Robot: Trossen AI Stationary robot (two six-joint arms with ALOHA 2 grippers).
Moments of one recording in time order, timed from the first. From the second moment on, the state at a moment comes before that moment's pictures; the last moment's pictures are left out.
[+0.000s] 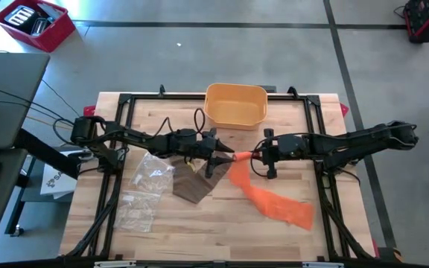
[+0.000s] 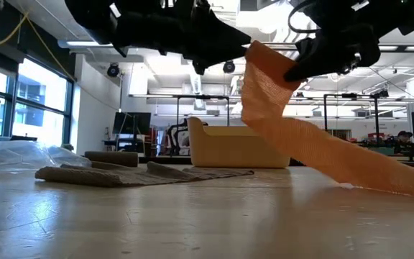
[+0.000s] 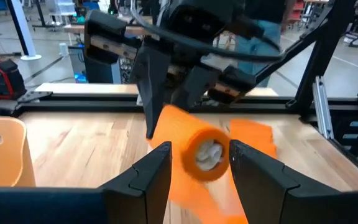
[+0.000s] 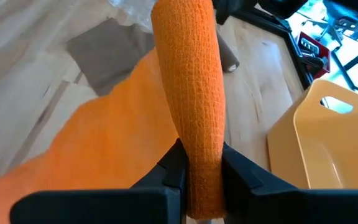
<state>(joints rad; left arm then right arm) 0.03 1.68 0.88 0.65 0.09 -0.02 0.07 1.06 0.58 -0.07 0.17 -0.31</state>
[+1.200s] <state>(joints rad) 0.03 1.76 0.91 0.70 0.04 -0.05 0.07 1.06 0.58 -0.09 0.15 -0.31</state>
